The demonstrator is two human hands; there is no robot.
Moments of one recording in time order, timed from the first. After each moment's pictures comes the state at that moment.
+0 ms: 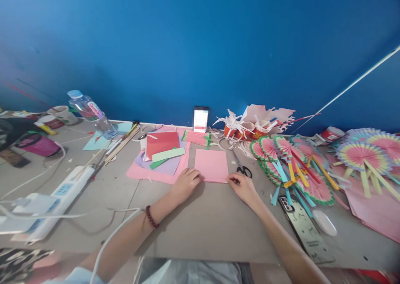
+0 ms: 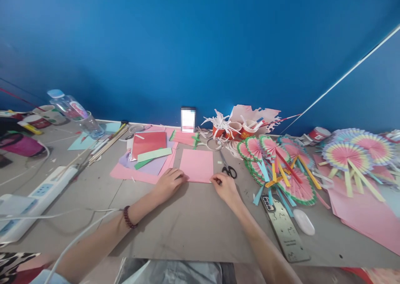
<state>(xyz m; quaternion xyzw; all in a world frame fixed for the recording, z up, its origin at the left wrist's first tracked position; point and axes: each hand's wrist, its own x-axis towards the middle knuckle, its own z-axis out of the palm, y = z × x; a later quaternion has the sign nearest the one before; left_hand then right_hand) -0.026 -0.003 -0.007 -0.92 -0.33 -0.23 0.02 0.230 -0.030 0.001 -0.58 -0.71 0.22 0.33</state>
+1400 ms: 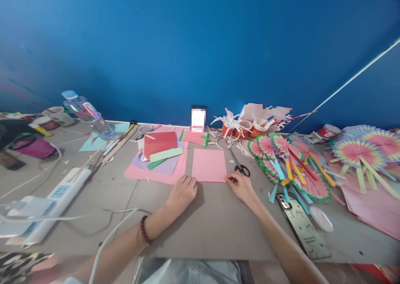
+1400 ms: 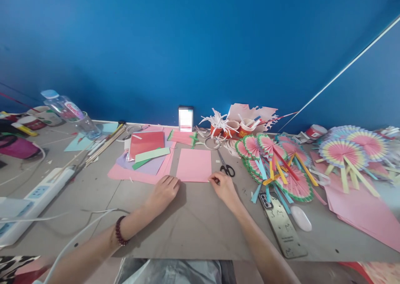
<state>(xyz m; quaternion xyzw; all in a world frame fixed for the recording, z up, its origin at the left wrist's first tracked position) -0.024 -0.036 0.002 -0.92 -0.37 -0.10 0.13 0.229 -0.033 0.002 -0.57 -0.71 0.22 0.35</state>
